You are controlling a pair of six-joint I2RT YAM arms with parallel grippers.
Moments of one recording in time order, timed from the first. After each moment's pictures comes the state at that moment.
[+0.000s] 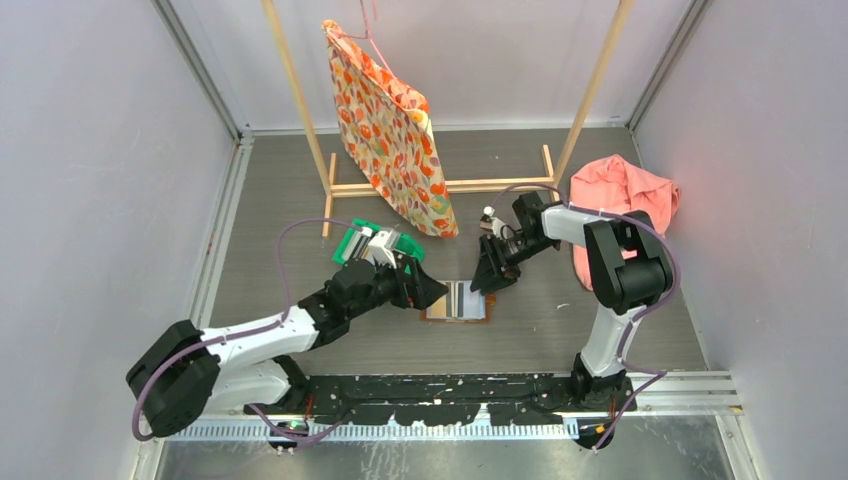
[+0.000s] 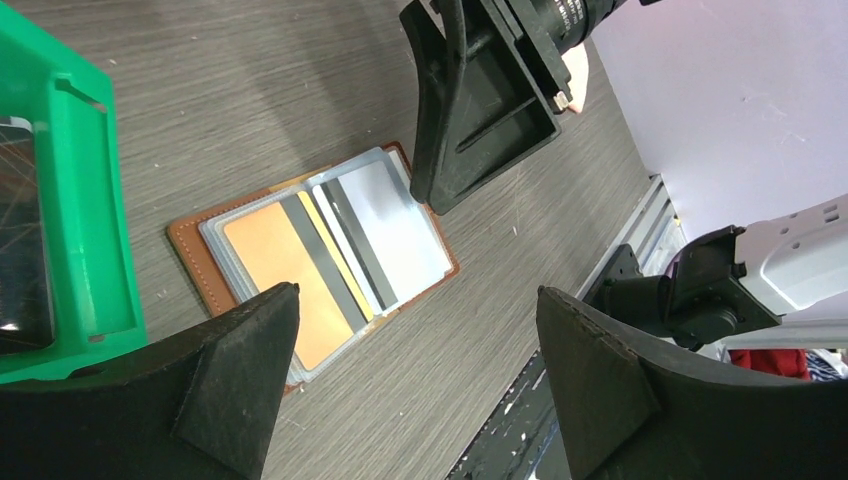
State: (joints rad) left arm -0.85 1.11 0.41 0.42 0.08 -0.72; right arm 0.26 1.85 1.04 -0.70 -0.96 0.00
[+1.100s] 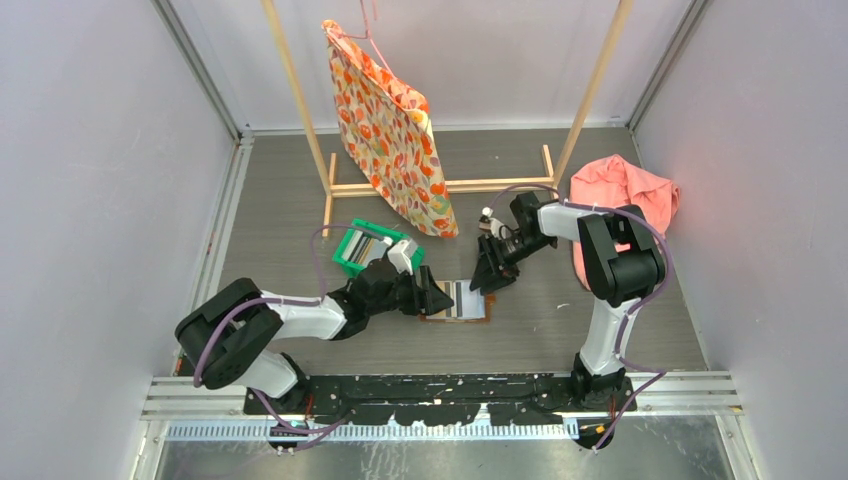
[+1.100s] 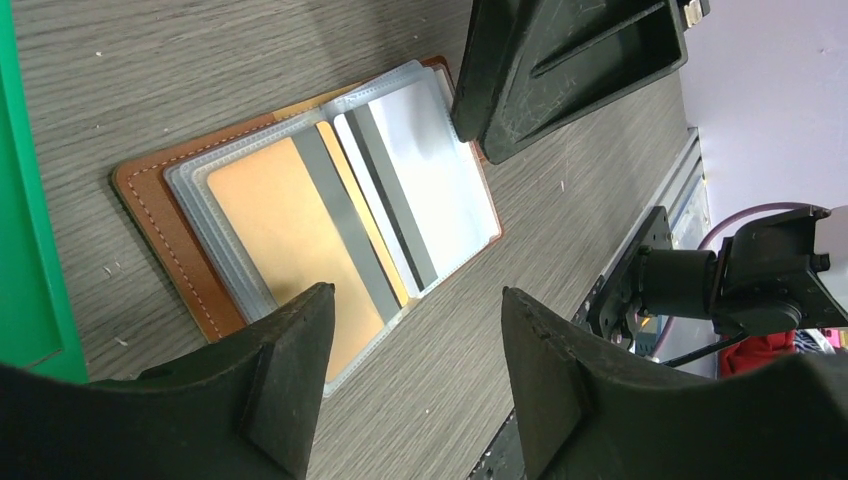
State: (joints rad) left arm -0.85 1.45 0.43 0.59 0.18 -0.82; right arm 0.27 1.91 1.07 -0.71 -0.92 0.02
